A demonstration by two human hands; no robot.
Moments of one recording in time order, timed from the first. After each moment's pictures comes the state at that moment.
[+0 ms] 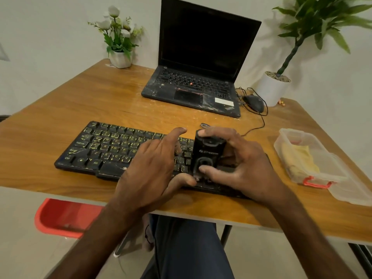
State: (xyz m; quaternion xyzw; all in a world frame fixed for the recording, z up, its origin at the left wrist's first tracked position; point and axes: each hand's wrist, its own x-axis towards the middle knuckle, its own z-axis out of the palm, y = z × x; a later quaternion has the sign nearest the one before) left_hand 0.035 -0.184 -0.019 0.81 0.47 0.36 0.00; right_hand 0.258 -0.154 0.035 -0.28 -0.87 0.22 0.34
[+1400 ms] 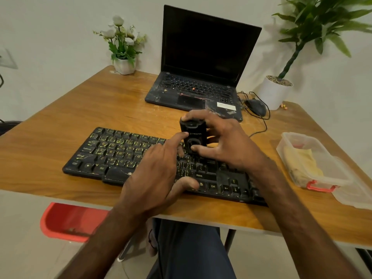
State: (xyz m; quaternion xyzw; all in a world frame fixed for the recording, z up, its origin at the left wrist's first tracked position) left_hand 0.034 -0.182 -0.018 0.80 0.45 0.40 0.02; right_hand 0.228 -0.097 0.046 -0.31 -0.89 0.19 0.28
